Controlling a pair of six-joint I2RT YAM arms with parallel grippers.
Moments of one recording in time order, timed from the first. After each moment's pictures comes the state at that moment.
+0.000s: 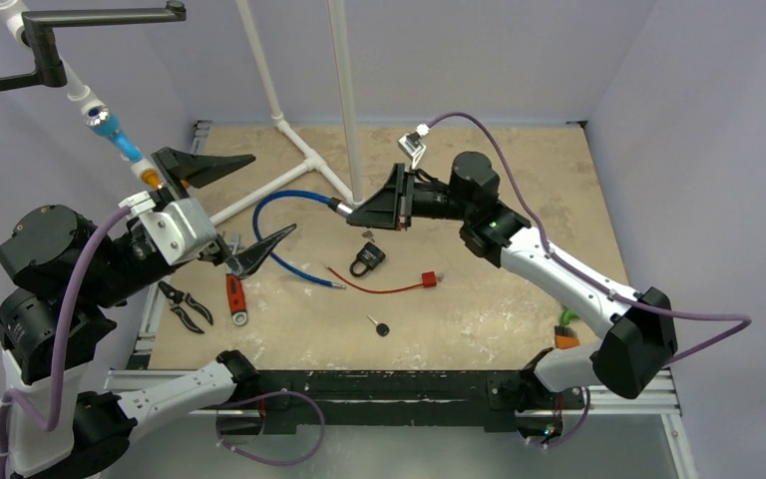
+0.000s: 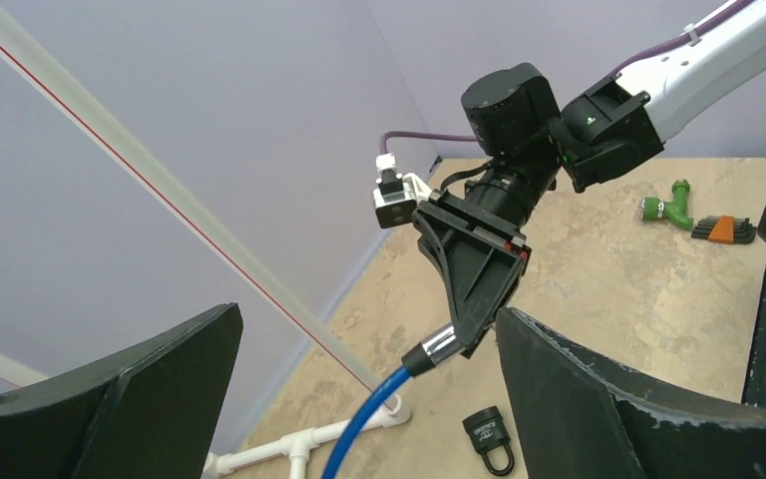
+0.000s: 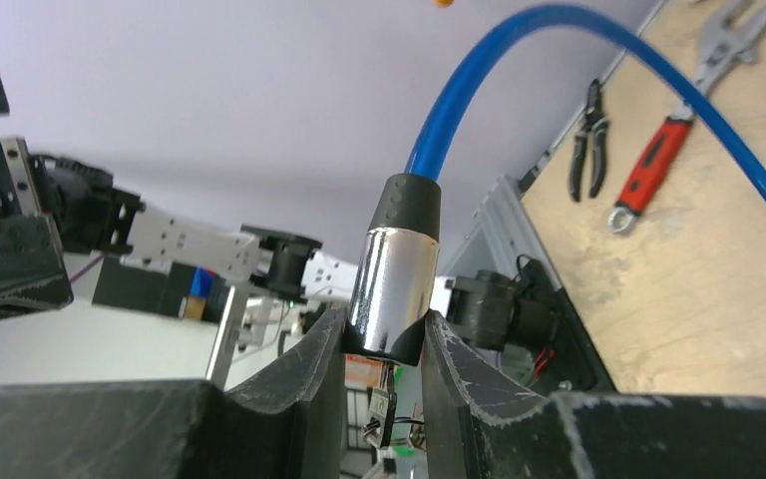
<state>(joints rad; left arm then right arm) -0.77 0.87 1.78 -0.80 0.20 0.43 0.71 1.39 1.18 0.19 -0.77 1.12</state>
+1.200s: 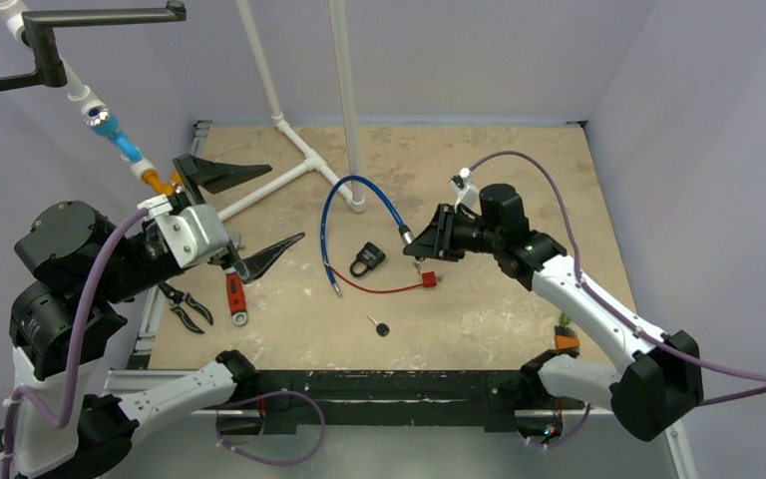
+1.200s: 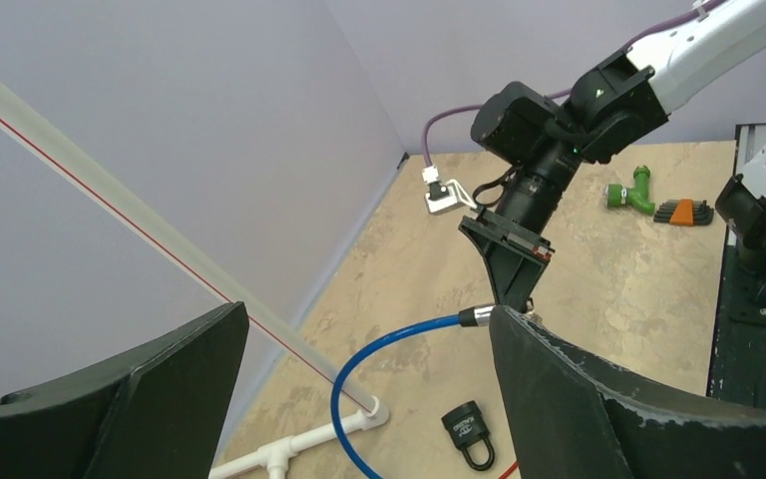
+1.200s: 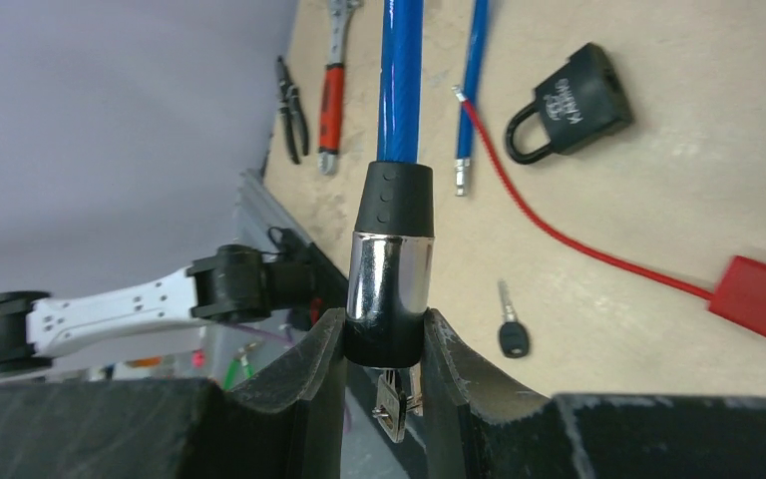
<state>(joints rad) -0.74 0.87 1.74 -0.79 0.31 0.42 0.50 1.16 0.87 -0.20 -0.57 0.77</state>
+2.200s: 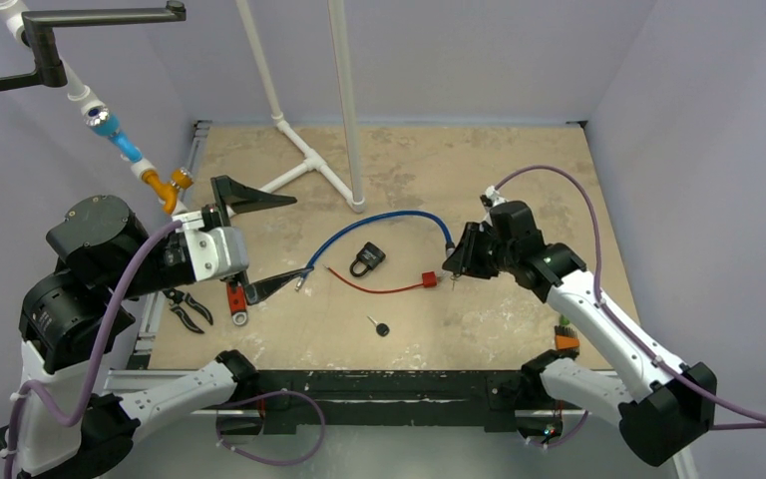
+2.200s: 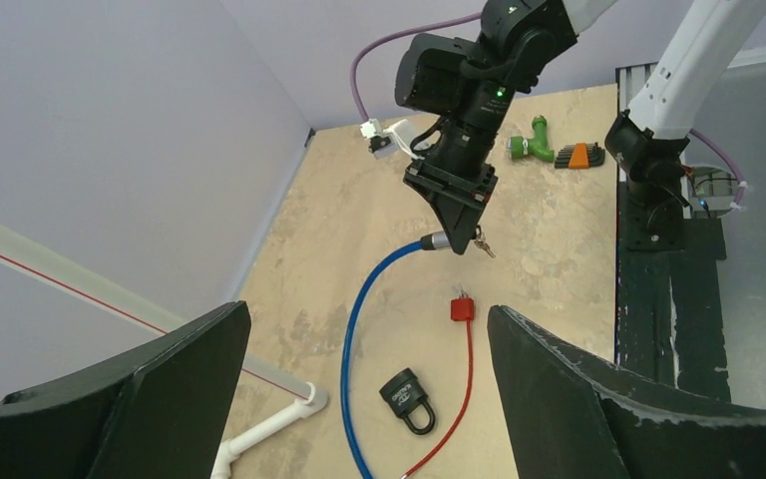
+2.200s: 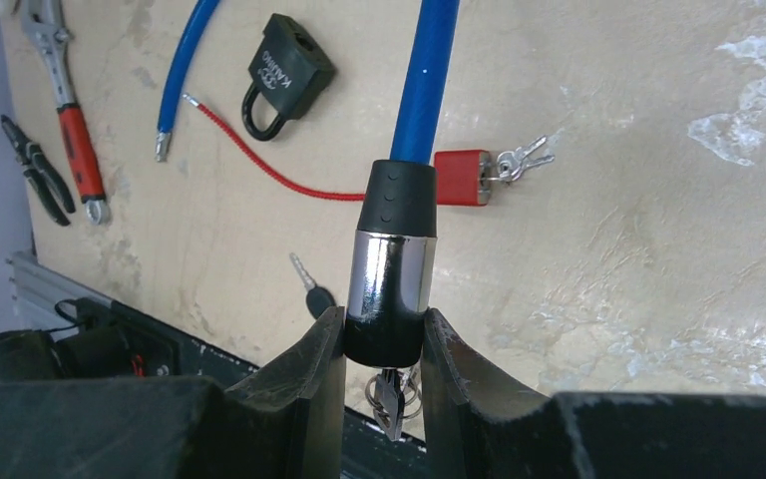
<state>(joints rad) -0.73 0.88 1.71 -0.91 0.49 0.45 0.48 1.01 0.86 -0.63 -0.16 0.63</state>
